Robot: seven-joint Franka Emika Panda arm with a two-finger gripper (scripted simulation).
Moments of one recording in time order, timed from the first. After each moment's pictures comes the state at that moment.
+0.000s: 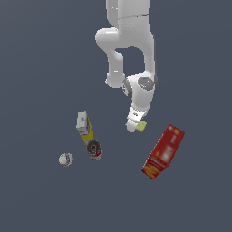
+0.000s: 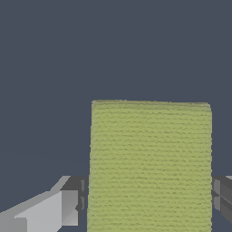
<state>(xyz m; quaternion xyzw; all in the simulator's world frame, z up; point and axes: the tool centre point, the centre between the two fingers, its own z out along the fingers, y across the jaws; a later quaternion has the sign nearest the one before) -0.101 0.122 0.032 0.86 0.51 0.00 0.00</state>
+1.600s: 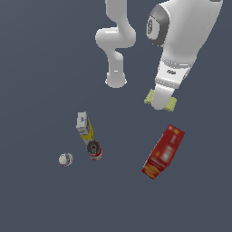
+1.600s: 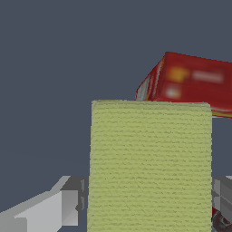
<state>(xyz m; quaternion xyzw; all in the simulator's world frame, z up) -0.029 0.173 0.292 0.86 0.51 0.00 0.00</state>
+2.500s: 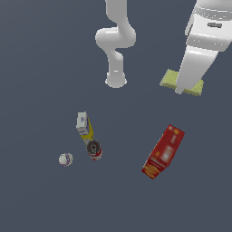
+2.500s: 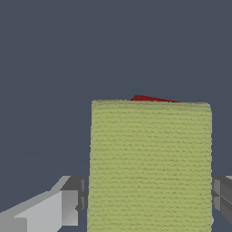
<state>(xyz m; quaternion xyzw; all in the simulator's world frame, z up) 0.007 0.194 0.400 0.86 0.51 0.00 0.00</state>
